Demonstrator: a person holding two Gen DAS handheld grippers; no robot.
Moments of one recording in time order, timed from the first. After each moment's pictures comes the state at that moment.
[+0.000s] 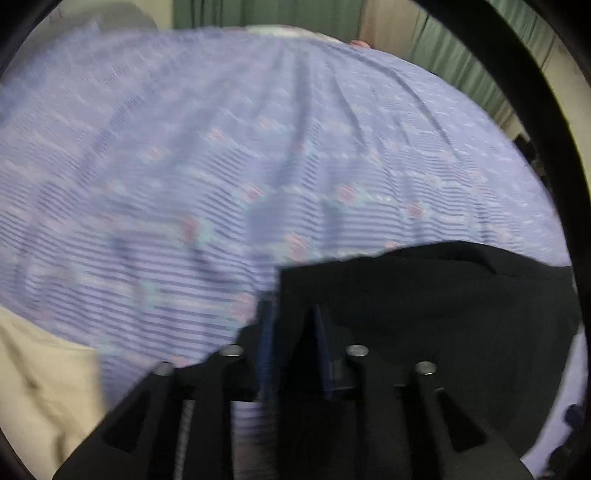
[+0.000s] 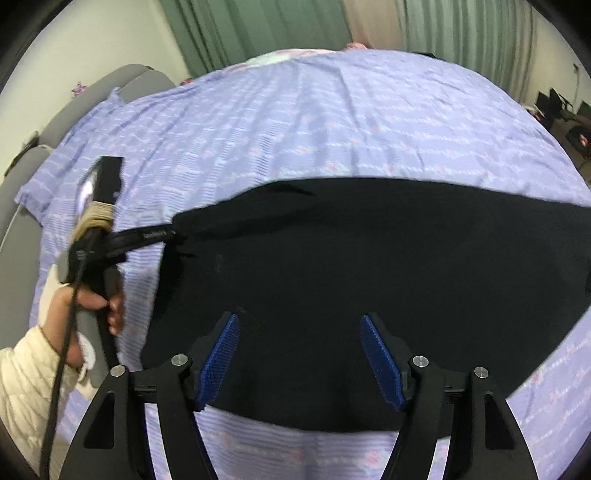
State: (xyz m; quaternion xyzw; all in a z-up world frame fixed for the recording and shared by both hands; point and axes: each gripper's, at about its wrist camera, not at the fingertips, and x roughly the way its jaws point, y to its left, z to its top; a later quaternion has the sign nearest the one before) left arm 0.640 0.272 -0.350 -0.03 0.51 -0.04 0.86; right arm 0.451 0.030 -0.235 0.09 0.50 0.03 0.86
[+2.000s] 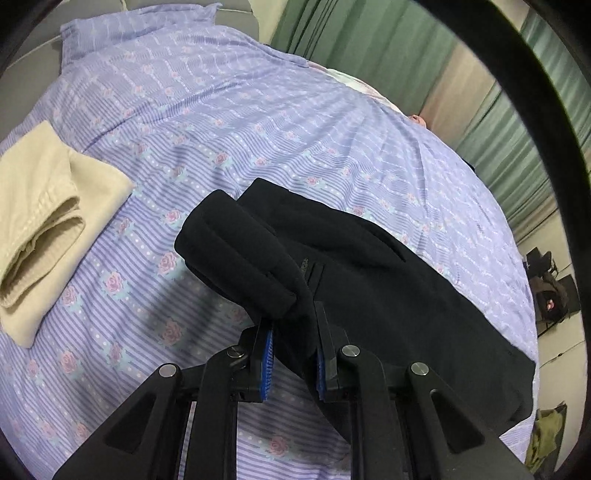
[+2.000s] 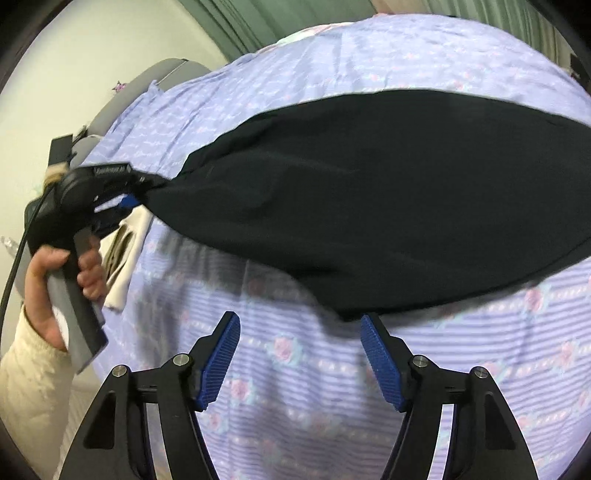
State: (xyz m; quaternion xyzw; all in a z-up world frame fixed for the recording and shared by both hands) left arm 0.516 0.199 -0.309 -0.23 0.45 0.06 0.86; right arm 0.362 -0.077 -0.295 0.15 0.52 0.17 0.83
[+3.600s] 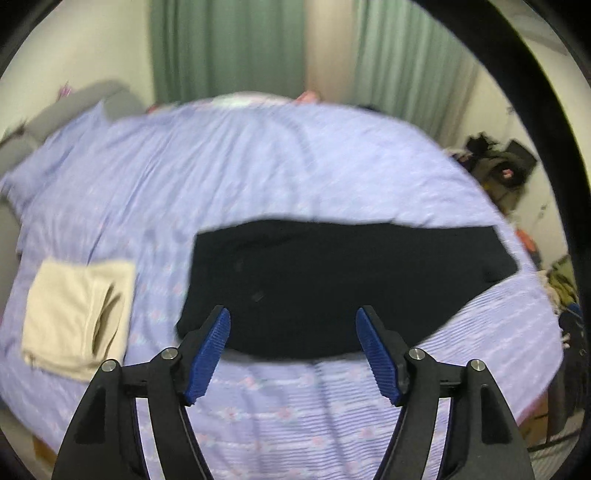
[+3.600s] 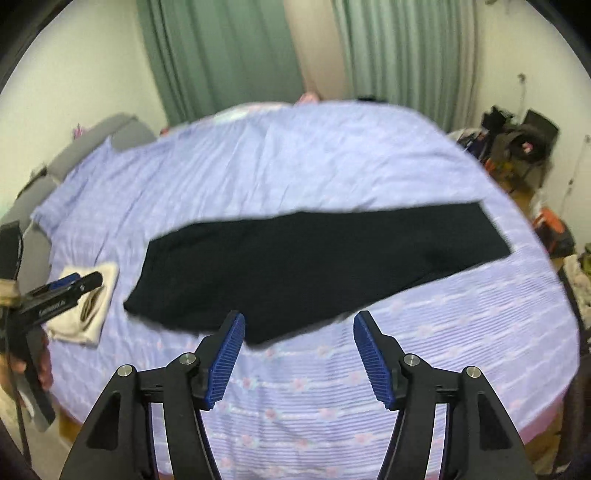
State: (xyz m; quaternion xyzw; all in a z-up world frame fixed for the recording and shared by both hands) left arm 0.348 0.120 -0.150 0.00 0.41 -0.11 0.90; right arm 0.247 -0.143 -0.088 0.08 0.41 -0.03 0.91
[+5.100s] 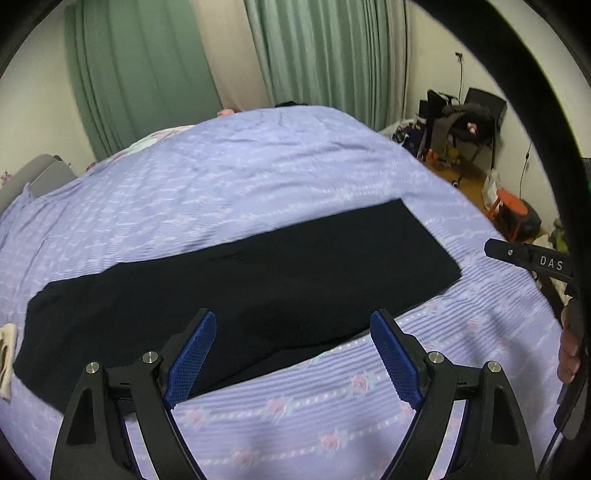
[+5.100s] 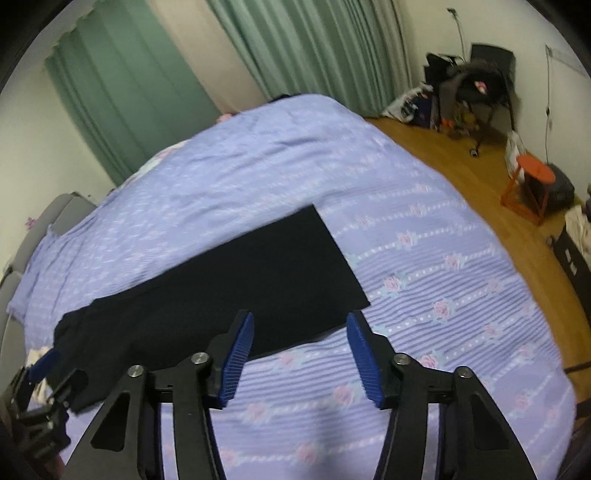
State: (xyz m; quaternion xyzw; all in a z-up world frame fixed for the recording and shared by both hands) left arm 0.401 -0.418 -0.262 0.10 0.39 -0.12 0.91; right arm 0.351 -0.658 -0.243 0.20 0.40 -0.06 0.89
